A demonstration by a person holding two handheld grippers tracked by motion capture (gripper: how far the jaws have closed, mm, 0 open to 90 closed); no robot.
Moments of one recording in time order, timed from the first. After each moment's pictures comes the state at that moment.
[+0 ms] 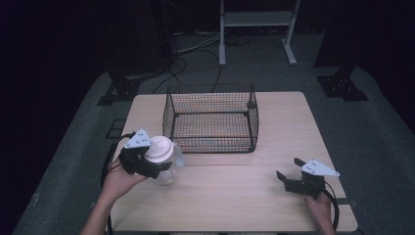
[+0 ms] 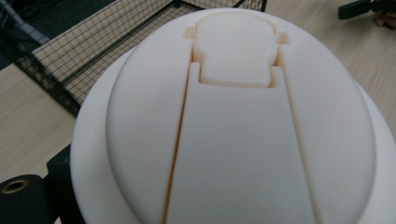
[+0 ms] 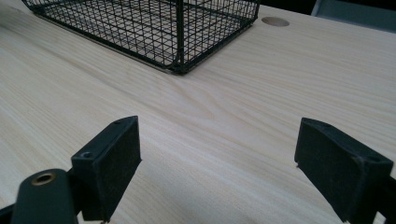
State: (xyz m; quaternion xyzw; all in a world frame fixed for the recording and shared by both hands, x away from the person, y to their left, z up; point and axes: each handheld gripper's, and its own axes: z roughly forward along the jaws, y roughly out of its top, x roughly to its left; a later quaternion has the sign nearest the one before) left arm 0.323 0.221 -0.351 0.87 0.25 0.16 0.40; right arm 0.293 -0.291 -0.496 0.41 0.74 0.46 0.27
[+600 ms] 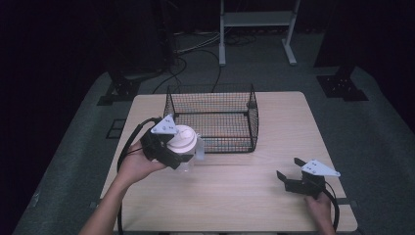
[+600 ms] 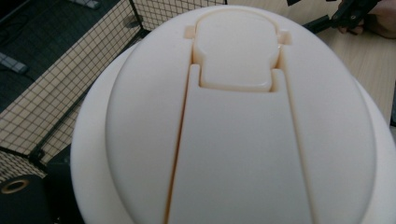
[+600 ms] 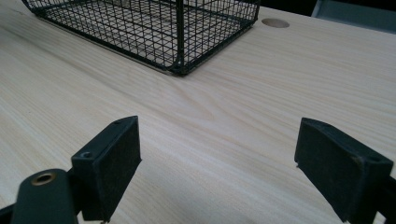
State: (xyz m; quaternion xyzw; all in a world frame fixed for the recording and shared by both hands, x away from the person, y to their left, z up) left arm 0.337 0.159 -0.309 0.90 0.18 0.15 0.37; right arm 0.293 -0.292 -0.496 0.41 0.74 0.46 0.27
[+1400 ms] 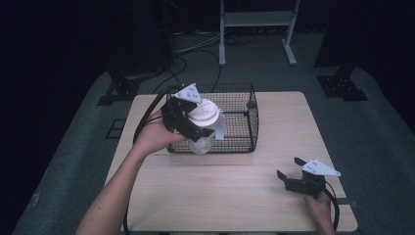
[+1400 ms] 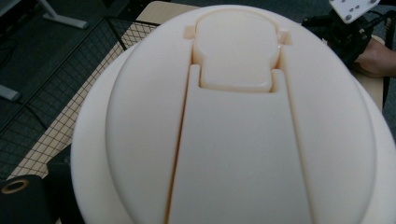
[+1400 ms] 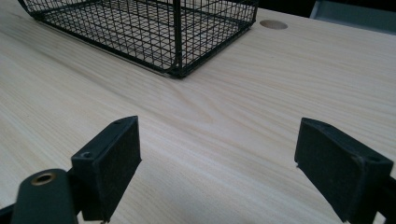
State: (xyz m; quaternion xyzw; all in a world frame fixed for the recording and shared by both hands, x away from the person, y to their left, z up) left arm 0.380 0.101 -0.245 0.91 0.14 0.14 0.37; right arm 0.294 -0.292 -0.496 0.41 0.74 0.47 0.27
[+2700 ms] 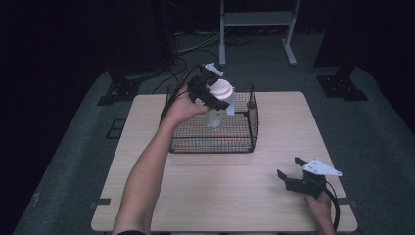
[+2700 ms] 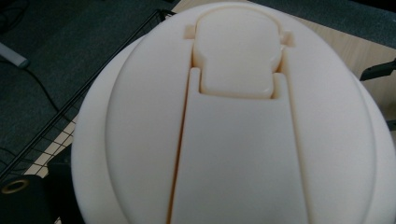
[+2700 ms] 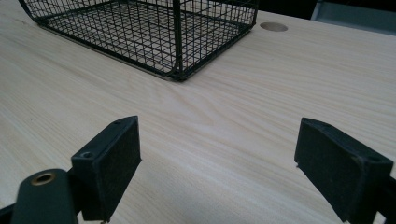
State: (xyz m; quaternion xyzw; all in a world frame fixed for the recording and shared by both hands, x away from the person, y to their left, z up) left arm 0.487 0.053 -0.272 0.90 0.22 0.13 0.35; right arm 0.294 -0.294 -0.495 0.41 0.73 0.47 0.27
